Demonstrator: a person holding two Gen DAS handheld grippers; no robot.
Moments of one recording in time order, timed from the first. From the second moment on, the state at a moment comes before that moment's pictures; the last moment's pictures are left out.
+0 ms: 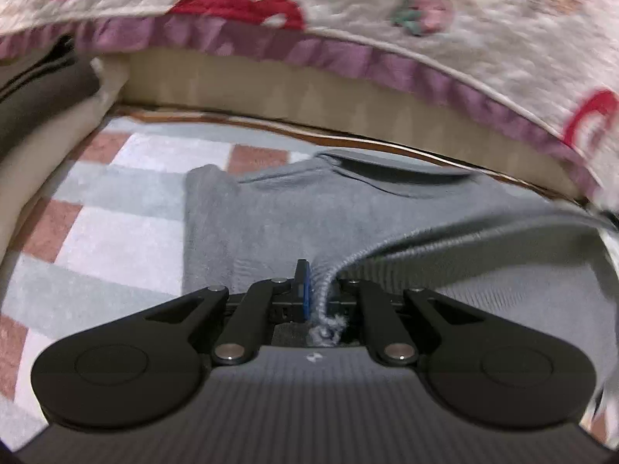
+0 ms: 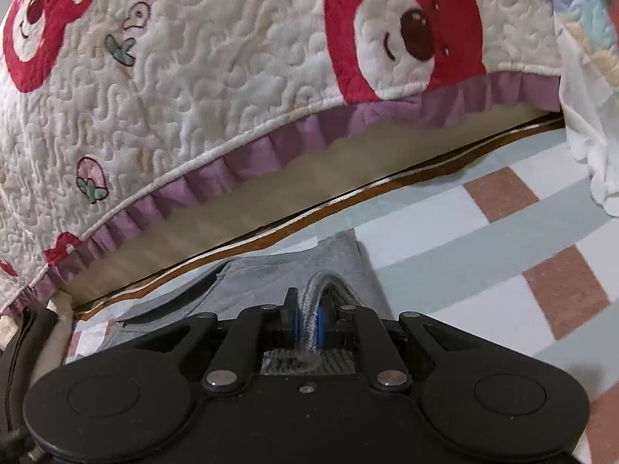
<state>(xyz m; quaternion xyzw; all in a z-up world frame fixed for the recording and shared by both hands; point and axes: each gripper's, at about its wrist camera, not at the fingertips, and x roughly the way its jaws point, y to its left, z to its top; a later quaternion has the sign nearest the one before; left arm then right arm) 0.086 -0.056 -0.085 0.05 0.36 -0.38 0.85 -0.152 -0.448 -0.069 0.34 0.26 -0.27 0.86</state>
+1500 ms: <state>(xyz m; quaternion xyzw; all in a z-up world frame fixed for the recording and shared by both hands) 0.144 -0.134 -0.070 0.17 0.35 -0.34 0.86 -0.059 -0.523 -0.115 0.38 0.33 -0.22 0.83</state>
